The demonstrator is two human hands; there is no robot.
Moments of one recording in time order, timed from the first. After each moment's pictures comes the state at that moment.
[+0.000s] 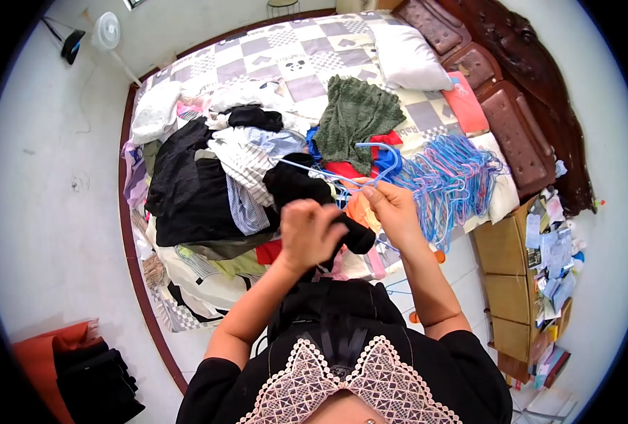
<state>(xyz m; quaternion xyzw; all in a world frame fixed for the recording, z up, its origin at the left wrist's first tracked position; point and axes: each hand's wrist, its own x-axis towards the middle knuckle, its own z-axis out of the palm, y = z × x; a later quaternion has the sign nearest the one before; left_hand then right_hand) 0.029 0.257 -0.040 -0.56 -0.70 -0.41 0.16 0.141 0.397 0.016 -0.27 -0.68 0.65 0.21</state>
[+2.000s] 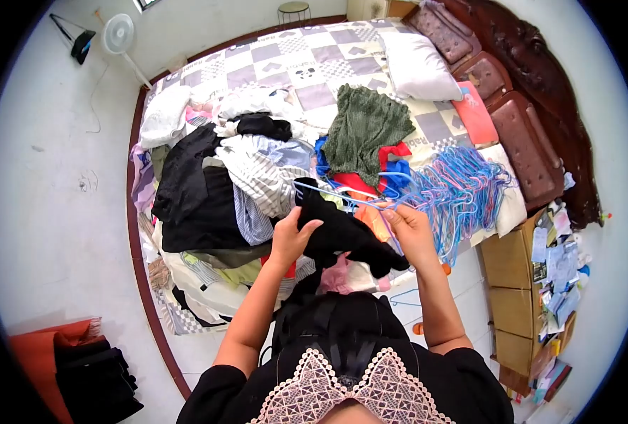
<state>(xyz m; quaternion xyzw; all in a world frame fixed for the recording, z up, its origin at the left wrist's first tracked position) -0.016 0.257 -0.093 -0.36 -0.78 -0.51 -0.11 0.163 0.422 -0.010 -0.30 -0.74 0.57 0.20</state>
